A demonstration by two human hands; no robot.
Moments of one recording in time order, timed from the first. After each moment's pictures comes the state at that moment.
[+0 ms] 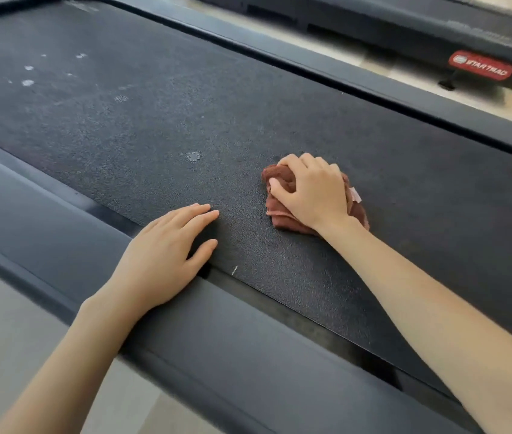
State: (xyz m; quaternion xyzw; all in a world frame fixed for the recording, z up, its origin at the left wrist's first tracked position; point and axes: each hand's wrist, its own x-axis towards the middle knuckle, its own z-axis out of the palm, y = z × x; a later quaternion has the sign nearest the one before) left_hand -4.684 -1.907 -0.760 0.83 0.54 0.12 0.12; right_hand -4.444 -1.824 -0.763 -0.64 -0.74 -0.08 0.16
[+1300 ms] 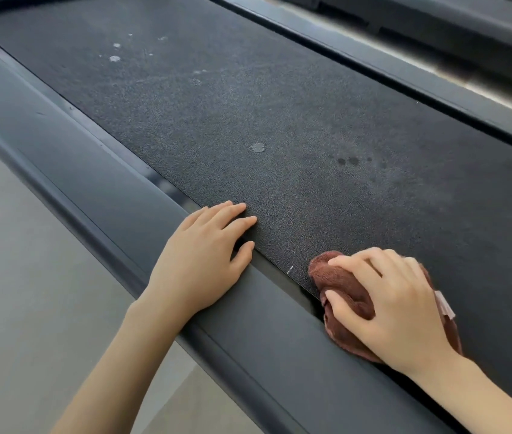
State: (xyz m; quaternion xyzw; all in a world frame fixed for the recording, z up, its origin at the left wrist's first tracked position) left_hand -4.697 -1.930 -0.765 0.78 0.60 0.16 0.10; right_hand -4.451 -1.960 -0.758 -0.53 -0.82 -0.02 0.19
